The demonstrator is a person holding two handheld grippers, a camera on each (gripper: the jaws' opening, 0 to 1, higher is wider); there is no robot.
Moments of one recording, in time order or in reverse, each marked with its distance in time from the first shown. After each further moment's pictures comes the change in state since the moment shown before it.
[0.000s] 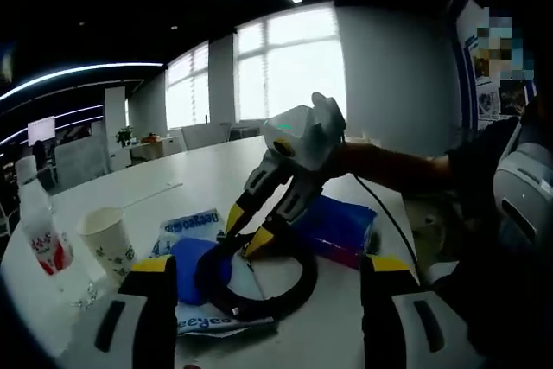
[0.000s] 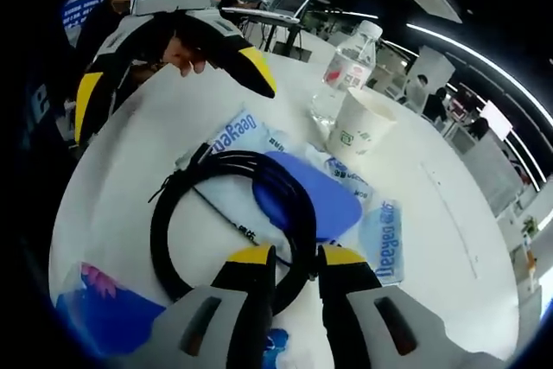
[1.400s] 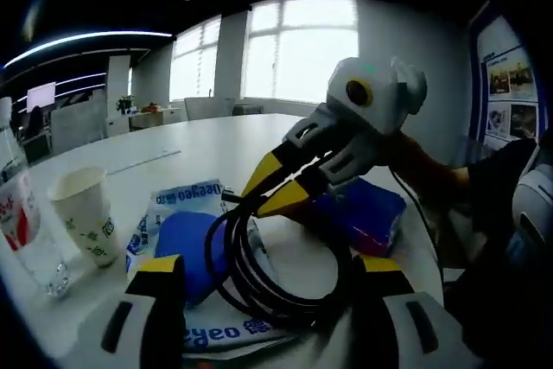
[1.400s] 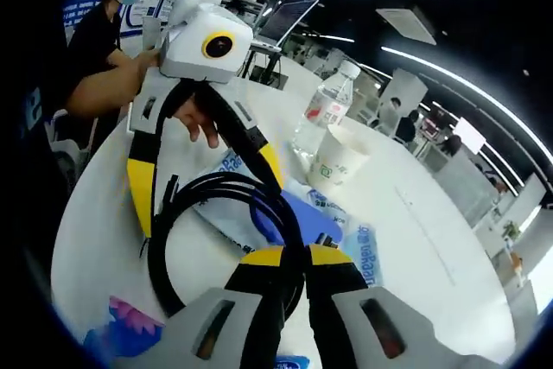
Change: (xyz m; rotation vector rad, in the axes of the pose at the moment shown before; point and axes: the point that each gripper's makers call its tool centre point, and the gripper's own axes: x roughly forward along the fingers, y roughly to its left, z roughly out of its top) left arm 0.033 0.011 -0.033 -0.108 0.102 -0.026; right arm -0.029 0.001 0.030 0.000 -0.134 -0.147
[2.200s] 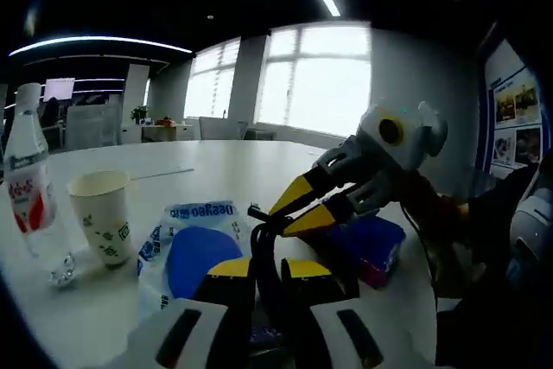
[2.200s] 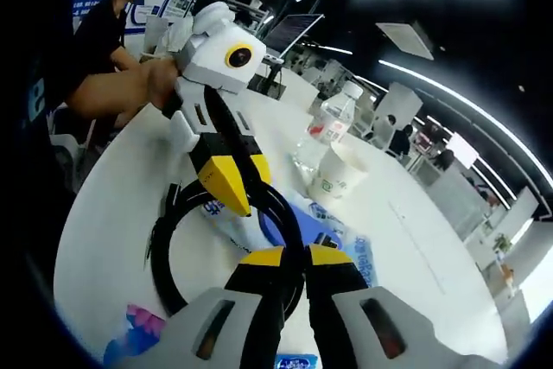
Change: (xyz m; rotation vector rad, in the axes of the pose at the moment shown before) left arm -0.013 0.012 0.019 -0.092 -0.148 0.040; right arm -0.009 0.006 0.010 -0.047 -0.043 -0.043
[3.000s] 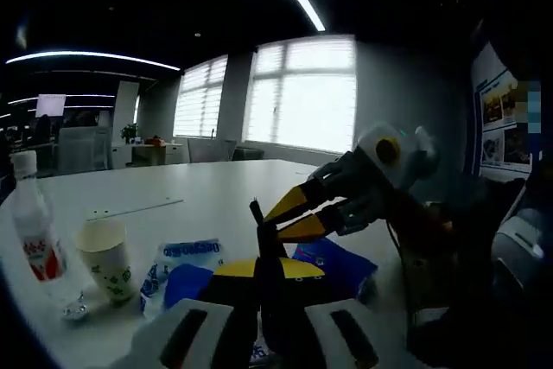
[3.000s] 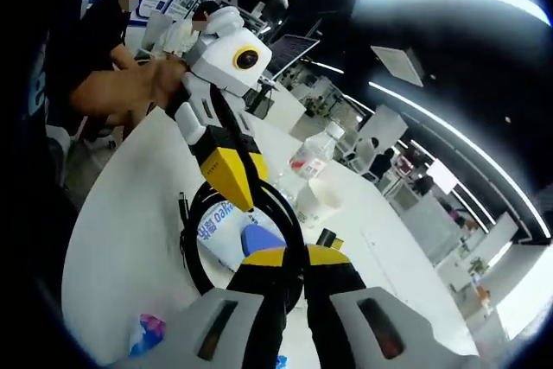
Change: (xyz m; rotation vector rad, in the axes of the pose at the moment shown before) left arm -0.020 -0.024 0.053 0.042 -0.081 -0.053; right arm -0.032 -0.017 0.045 -0.097 -0.070 -0.108
